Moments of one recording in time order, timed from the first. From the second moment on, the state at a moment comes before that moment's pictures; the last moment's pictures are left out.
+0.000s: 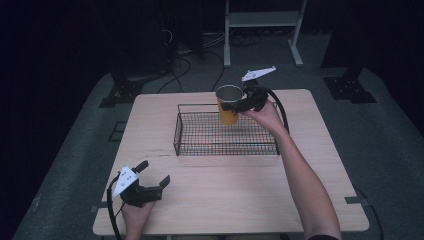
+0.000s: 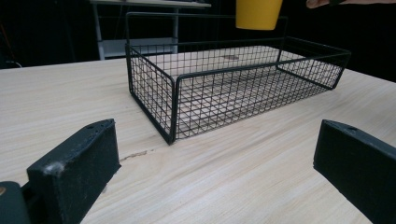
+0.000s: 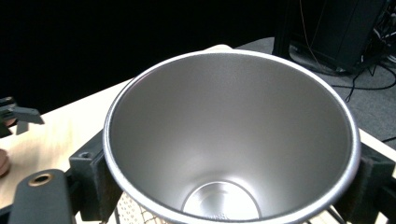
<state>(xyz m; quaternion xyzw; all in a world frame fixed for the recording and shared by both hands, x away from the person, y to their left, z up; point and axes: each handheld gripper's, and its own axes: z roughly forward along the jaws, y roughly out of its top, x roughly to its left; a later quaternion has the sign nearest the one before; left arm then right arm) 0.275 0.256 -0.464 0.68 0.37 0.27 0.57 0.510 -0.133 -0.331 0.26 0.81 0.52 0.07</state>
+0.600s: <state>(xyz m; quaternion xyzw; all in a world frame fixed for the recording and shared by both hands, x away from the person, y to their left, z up) 0.275 0.257 -0.464 0.68 0.37 0.27 0.57 0.535 -0.117 -0.372 0.27 0.82 0.50 0.04</state>
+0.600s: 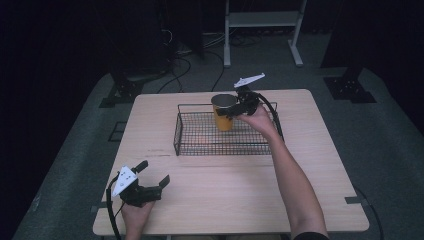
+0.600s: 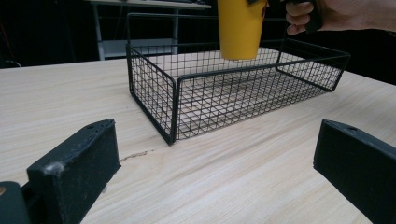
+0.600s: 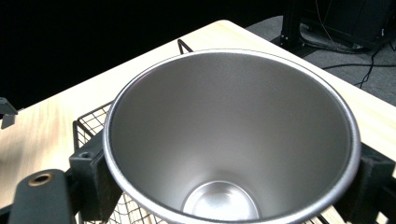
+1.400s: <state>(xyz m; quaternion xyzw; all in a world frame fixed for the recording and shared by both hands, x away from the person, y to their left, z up) 0.275 0.258 -0.464 0.68 0.37 0.27 0.57 0.533 -0.105 -0.408 0.24 0.85 0.47 0.01</state>
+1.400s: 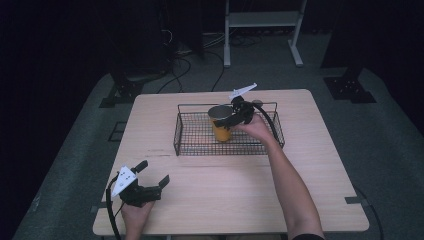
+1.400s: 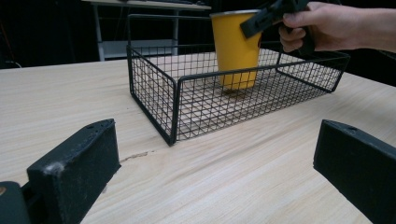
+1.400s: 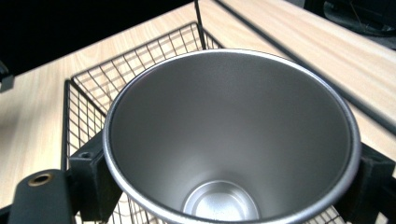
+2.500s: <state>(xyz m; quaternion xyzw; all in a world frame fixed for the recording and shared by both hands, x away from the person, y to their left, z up) 0.275 0.257 -0.464 0.68 0.37 0.27 0.57 0.516 -0.105 -0.411 0.21 0.87 0.43 0.04</state>
